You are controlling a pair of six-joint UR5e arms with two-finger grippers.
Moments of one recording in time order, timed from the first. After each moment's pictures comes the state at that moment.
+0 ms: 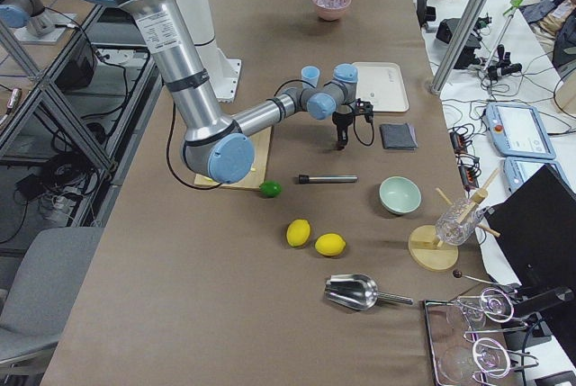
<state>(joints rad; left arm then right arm) -1.60 -1.68 -1.65 -1.88 -2.20 0.10 0.80 -1.11 1.47 -1.35 1.97 0.85</state>
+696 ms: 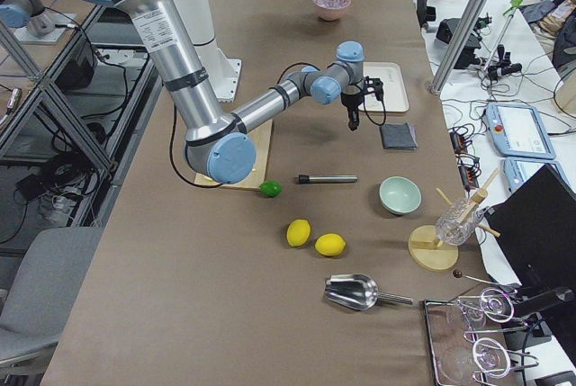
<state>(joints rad) -1.60 -1.68 -1.65 -1.90 -2.20 0.10 0.87 -1.09 1.62 -1.36 1.97 0.85</state>
